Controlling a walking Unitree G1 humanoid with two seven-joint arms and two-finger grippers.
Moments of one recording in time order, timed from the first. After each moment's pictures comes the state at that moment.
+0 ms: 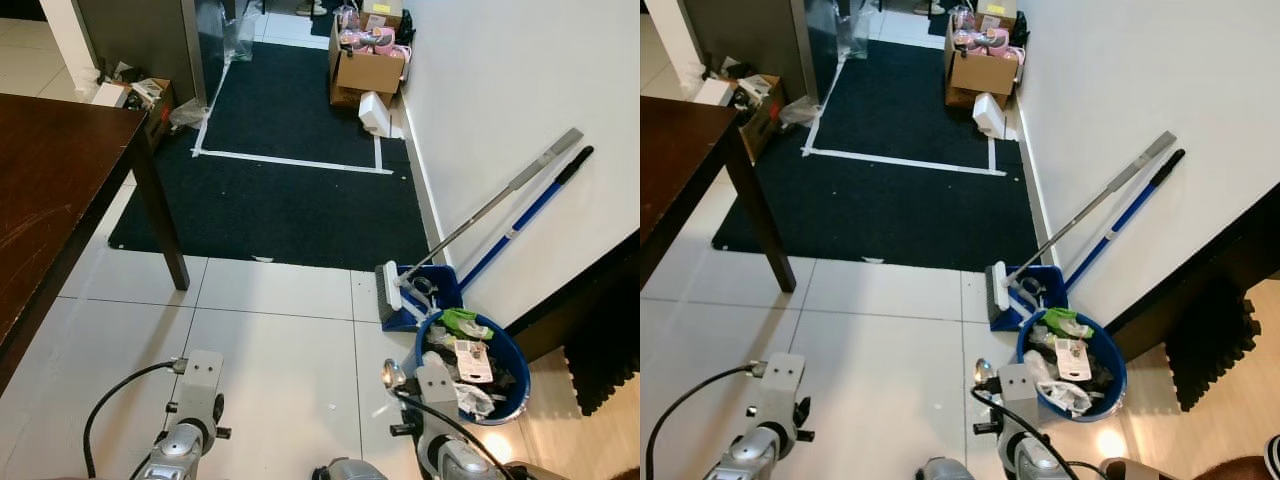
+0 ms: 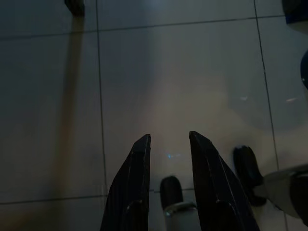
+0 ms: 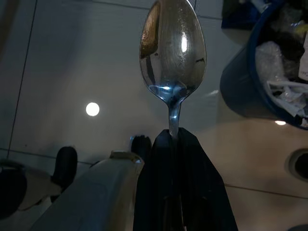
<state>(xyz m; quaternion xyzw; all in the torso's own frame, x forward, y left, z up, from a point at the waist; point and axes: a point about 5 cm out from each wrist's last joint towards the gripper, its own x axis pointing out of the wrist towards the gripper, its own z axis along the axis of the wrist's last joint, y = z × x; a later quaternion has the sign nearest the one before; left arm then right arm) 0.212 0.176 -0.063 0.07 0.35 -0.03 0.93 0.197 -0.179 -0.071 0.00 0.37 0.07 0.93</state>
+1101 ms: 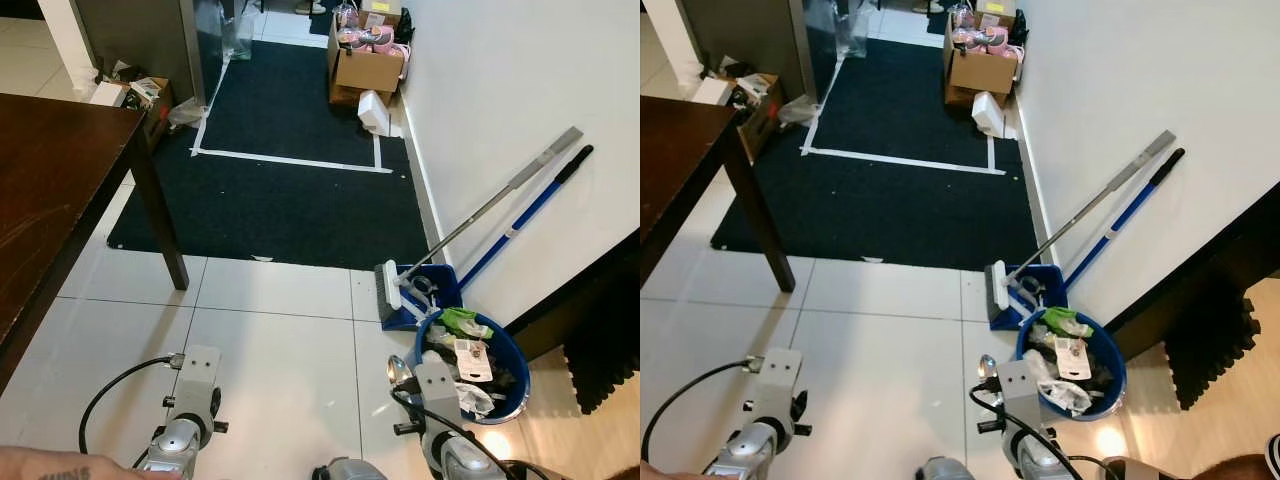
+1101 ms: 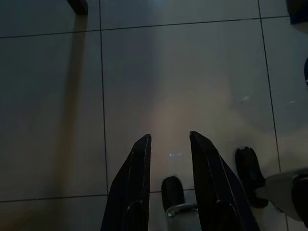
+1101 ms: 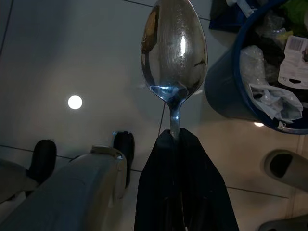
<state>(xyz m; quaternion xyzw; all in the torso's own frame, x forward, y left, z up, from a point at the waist) 0.215 0.177 -0.062 0.07 0.35 -0.02 0.93 0.197 -0.185 -0.071 -0.05 0.38 0.06 0.92</state>
